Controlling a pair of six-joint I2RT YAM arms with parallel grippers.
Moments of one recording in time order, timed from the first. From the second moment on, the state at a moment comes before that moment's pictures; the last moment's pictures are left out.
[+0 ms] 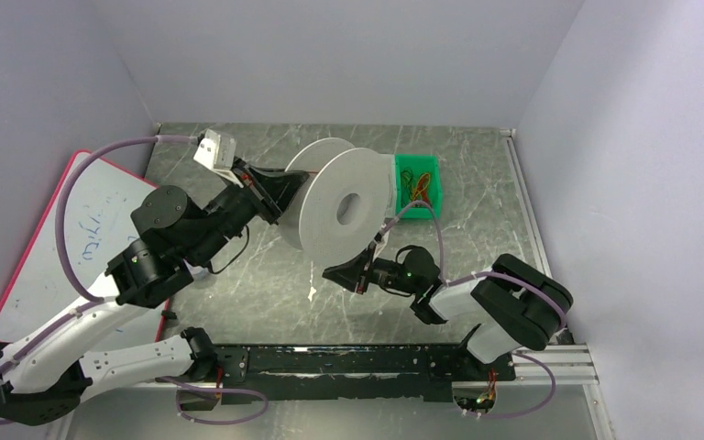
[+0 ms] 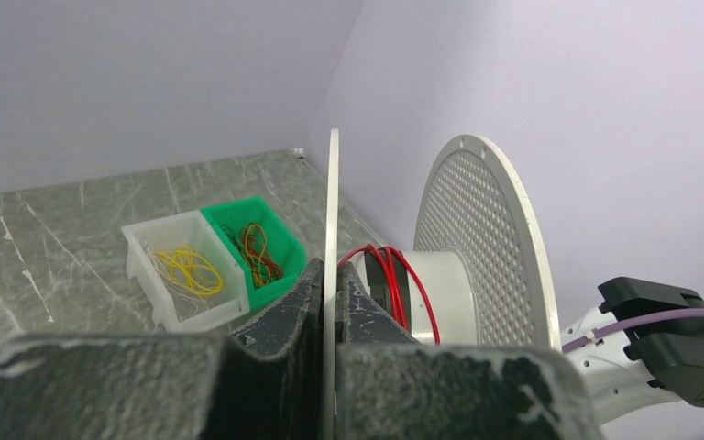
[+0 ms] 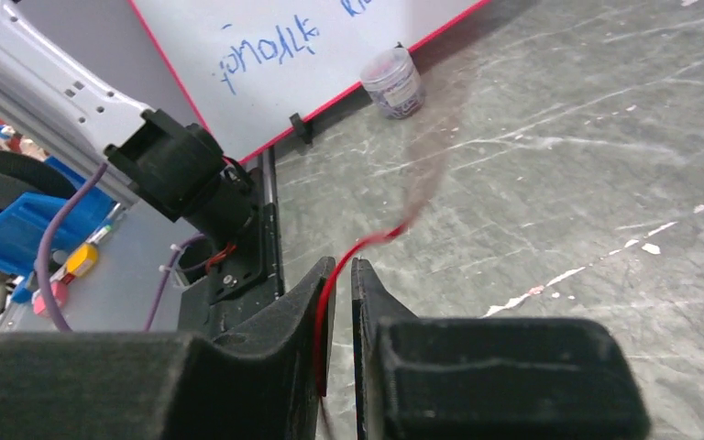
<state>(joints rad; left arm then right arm) -0.98 0.88 1.21 -0.15 -0.24 -0.40 0.83 1.51 0.27 1.31 -0.48 0.52</state>
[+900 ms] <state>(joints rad) -0.98 1.13 1.25 -0.09 -0.79 -0.17 1.25 0.98 0.36 0.68 -0.12 0.36</state>
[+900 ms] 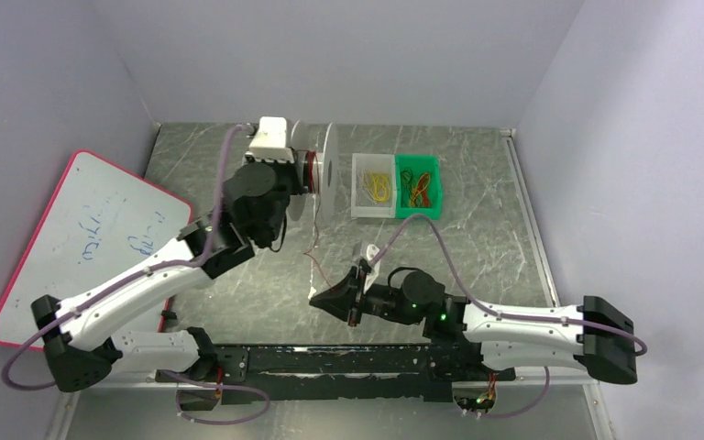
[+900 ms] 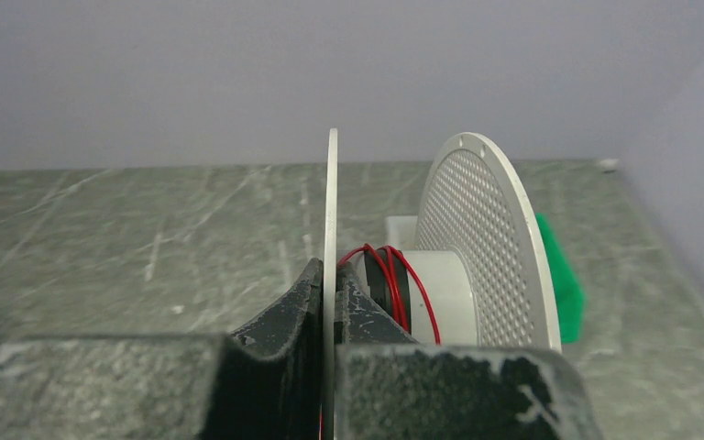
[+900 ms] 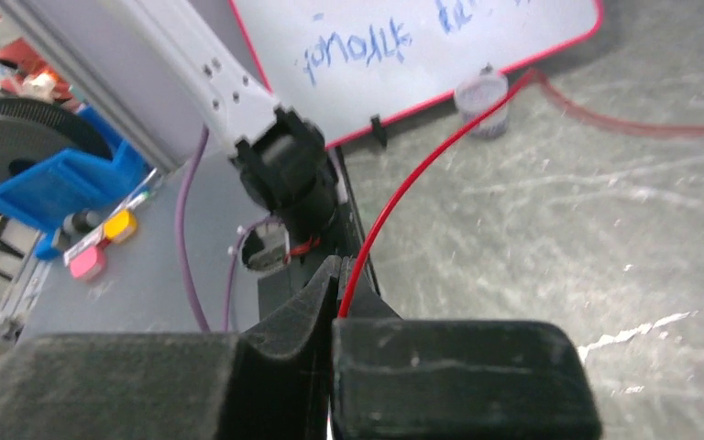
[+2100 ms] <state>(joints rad) -0.98 1.16 0.99 -0.36 -0.86 -0.26 1.14 1.15 1.28 -0.36 0.39 -0.16</state>
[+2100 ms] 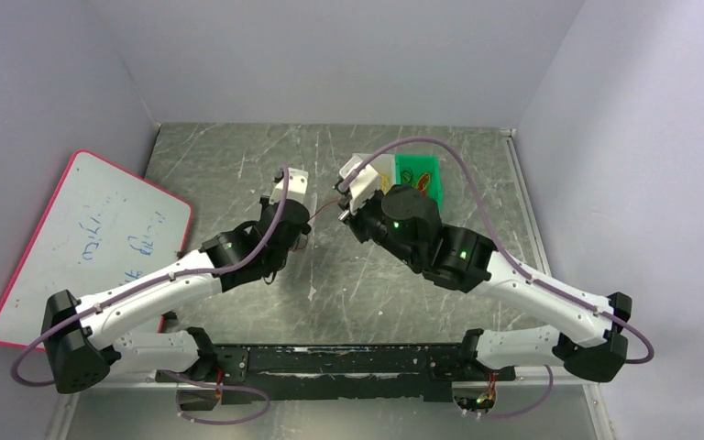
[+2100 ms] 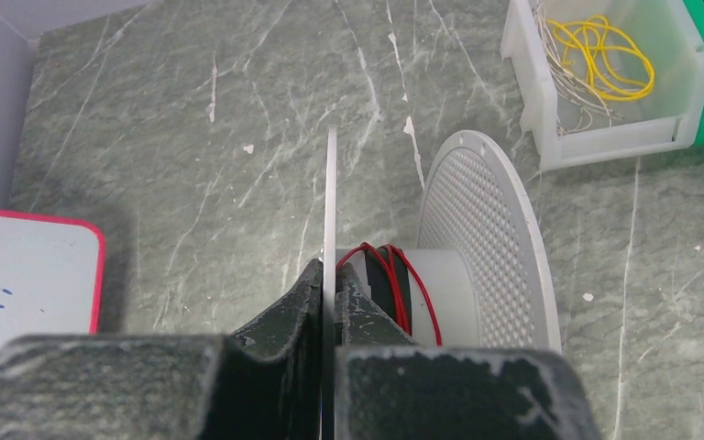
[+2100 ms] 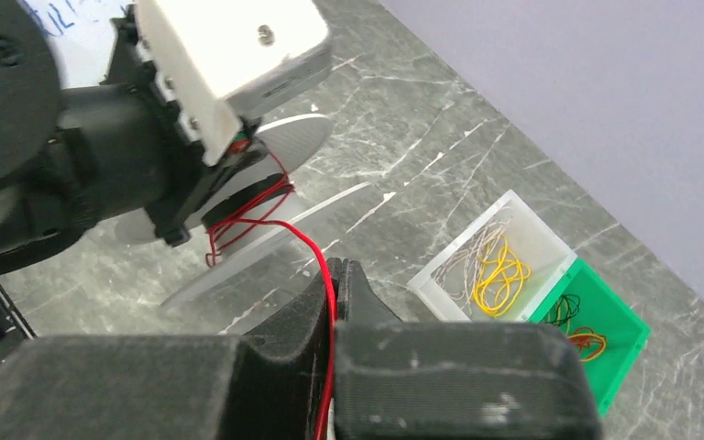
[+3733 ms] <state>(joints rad) -0.99 1.03 1.28 -0.66 -0.47 -0.20 0.65 1.12 0.53 0.17 -0.35 0.26</state>
